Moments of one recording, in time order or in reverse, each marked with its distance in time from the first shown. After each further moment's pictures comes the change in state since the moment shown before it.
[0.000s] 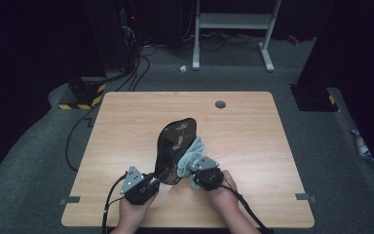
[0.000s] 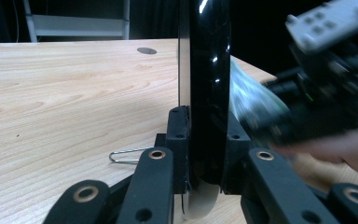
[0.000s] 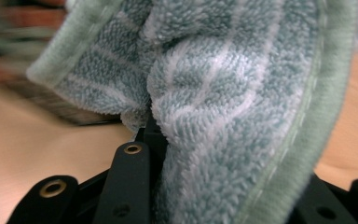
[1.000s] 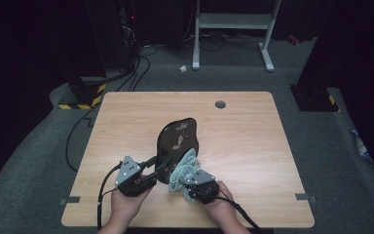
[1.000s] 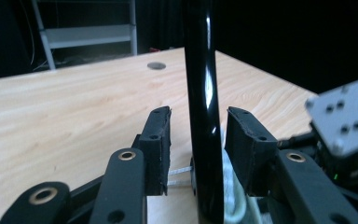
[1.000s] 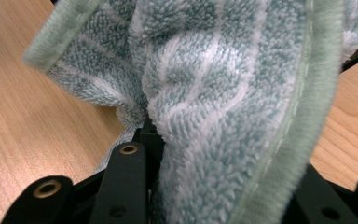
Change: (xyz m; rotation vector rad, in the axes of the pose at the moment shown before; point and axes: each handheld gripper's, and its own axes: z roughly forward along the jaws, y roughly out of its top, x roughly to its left) left arm 0.000 0.055 -0.012 0.019 0.028 0.088; right arm 0.021 -0.018 -0.001 -0.021 0.073 -0.040
